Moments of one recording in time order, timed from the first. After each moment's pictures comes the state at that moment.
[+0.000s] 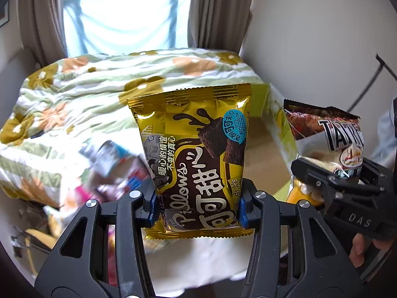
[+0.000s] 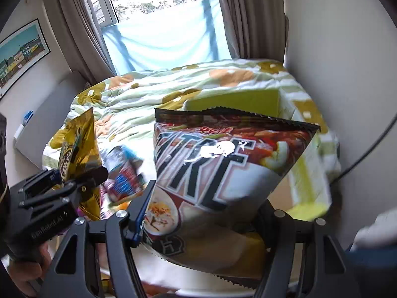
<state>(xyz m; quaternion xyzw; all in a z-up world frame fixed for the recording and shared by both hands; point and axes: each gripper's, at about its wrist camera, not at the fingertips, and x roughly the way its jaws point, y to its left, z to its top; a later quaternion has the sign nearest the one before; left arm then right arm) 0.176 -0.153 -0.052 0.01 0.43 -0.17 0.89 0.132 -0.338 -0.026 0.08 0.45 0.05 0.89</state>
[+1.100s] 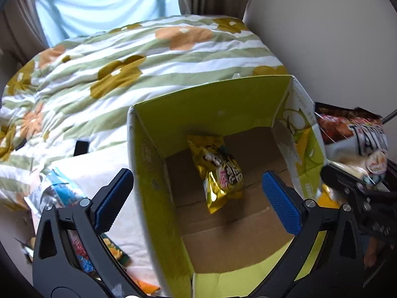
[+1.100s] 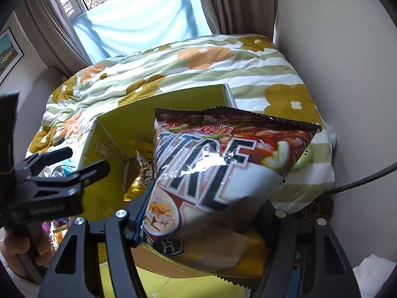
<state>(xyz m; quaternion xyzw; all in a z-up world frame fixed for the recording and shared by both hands) 0.331 -0.283 -0.130 0.05 0.52 -0.15 0.84 0.258 -0.466 -0.094 0.09 0.52 0.05 0.85</state>
